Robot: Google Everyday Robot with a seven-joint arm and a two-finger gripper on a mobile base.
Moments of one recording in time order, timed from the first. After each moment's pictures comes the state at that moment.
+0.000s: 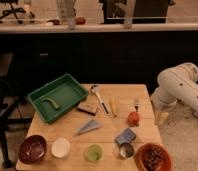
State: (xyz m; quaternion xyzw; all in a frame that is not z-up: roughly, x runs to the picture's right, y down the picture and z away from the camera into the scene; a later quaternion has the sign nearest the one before) arm 0.286 0.109 0.684 -0.28 0.02 0.02 0.96
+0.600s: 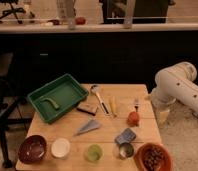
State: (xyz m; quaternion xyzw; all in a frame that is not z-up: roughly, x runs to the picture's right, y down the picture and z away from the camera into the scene) arm 0.281 0.101 0.693 -0.28 -0.04 -0.20 0.94
